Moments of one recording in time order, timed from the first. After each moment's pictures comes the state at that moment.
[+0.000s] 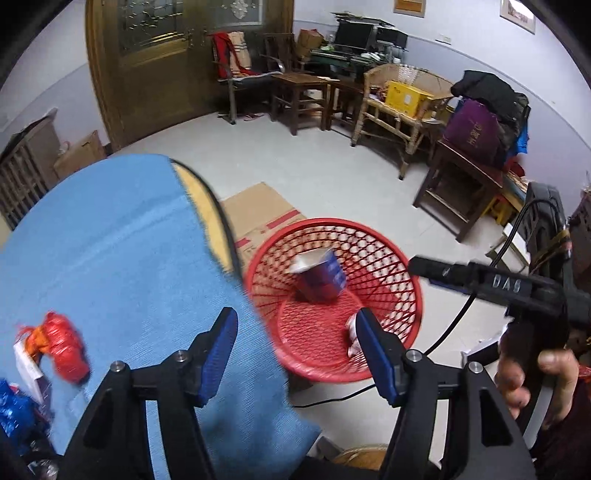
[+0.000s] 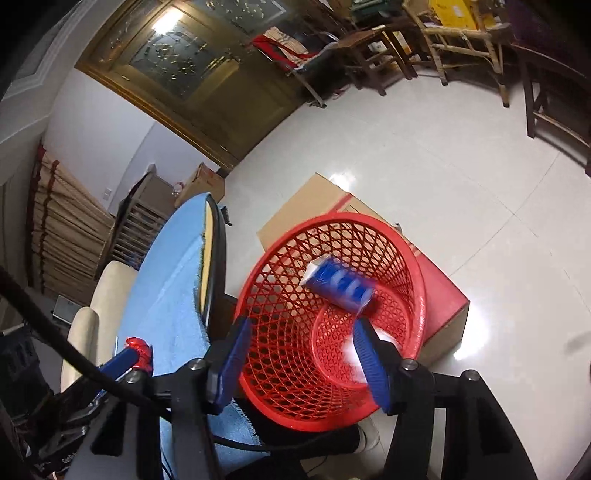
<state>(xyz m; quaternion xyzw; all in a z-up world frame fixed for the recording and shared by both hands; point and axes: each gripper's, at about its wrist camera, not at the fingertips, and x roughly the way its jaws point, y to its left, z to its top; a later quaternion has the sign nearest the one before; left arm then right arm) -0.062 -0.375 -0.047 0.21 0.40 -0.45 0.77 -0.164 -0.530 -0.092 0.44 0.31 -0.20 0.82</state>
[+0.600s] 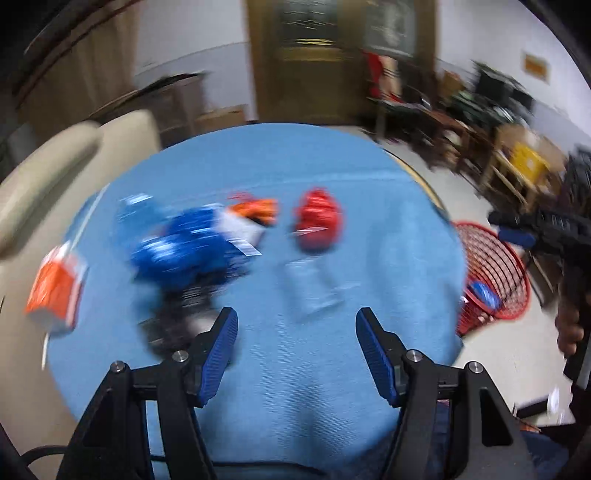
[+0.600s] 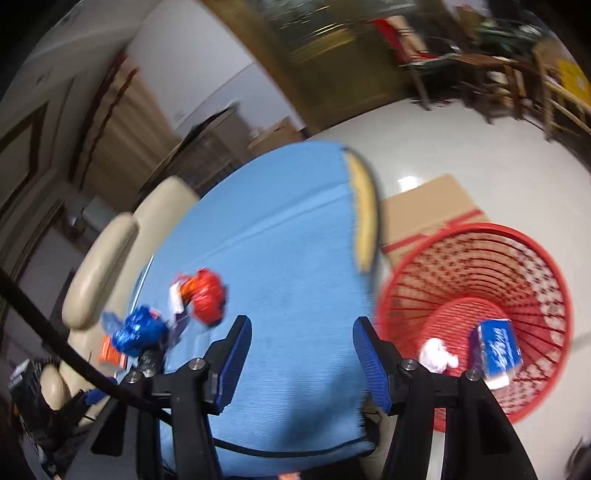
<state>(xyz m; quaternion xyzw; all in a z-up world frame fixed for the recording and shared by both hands) -0.044 -0.132 -0.042 0.11 0.40 -0.22 0.88 -0.038 -0.395 -0.048 0.31 0.35 -0.05 0.88</state>
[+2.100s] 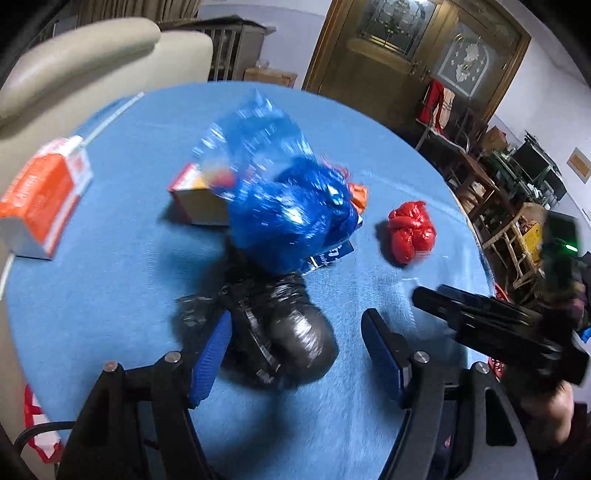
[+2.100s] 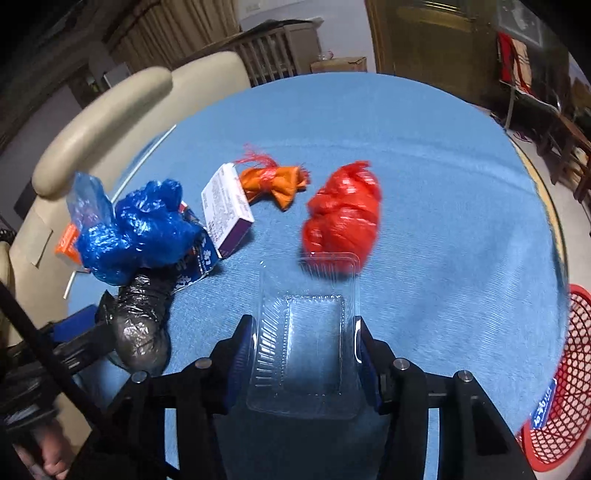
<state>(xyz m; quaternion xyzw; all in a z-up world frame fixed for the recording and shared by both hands) 0.039 -0.078 -0.100 -0.04 0.48 -0.20 0.85 0.090 -0.225 -0.097 0.12 0.48 0.02 0.87</state>
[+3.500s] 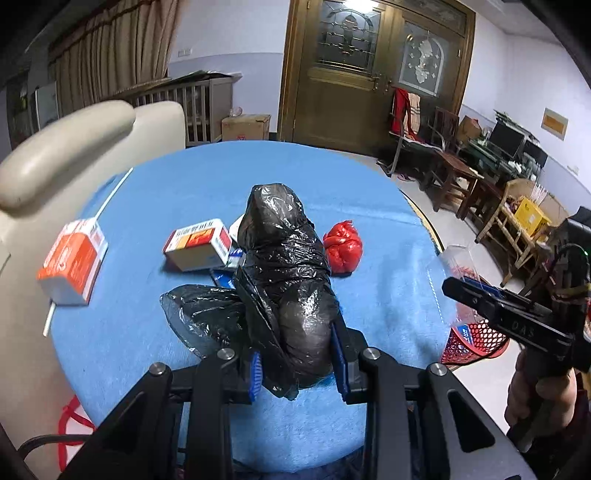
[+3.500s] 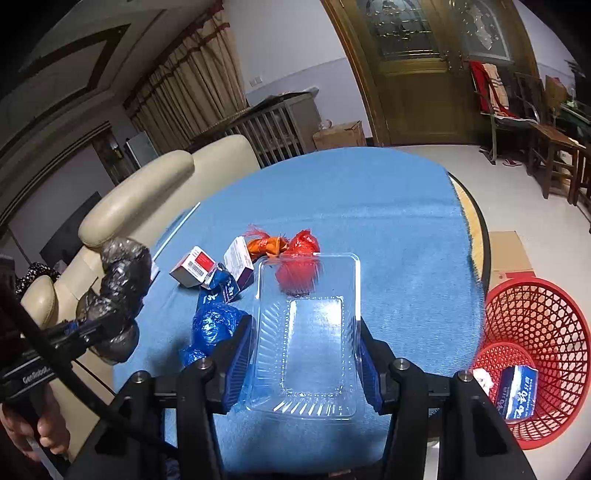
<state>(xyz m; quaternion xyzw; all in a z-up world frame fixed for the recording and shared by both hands) -0.054 -0.127 -0.015 0.05 0.38 -0.21 0.90 -0.022 -0.282 -0.034 0.17 0.34 0.03 0.92</state>
